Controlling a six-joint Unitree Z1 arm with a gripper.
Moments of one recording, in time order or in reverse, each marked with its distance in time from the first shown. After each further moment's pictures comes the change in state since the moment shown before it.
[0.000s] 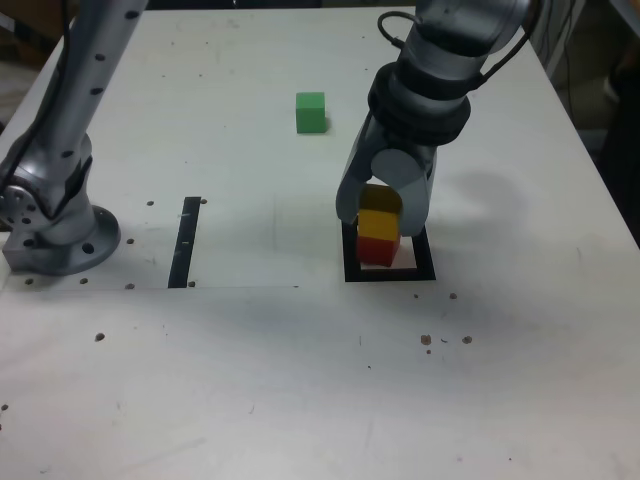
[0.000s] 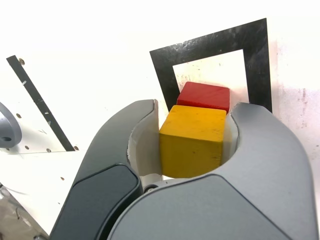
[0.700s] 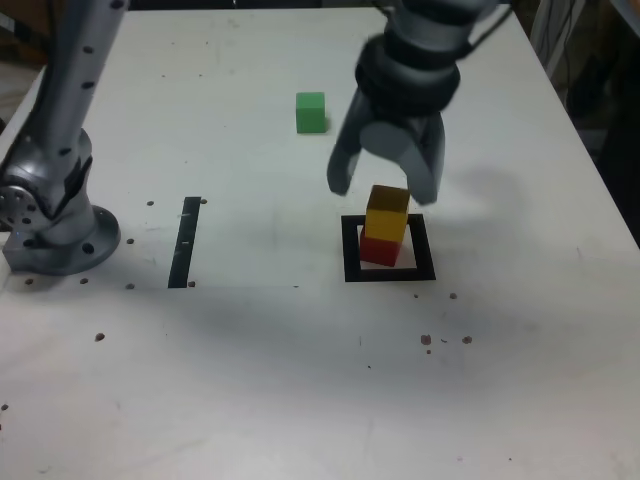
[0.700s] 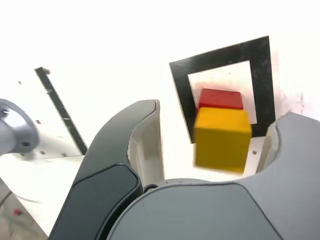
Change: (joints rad) arm 0.002 -0.109 0.006 0.060 0.075 -0.003
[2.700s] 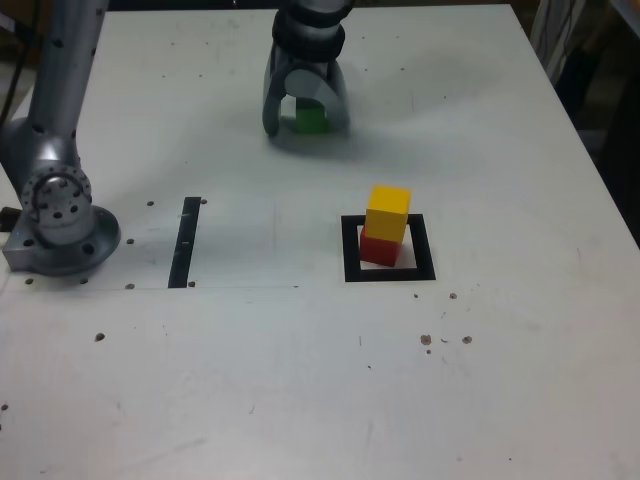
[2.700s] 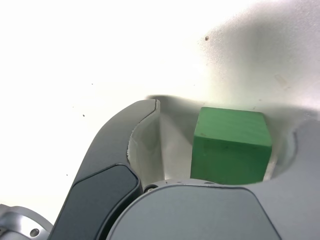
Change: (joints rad) arm 0.702 0.014 0.397 -0.486 0.090 0.414
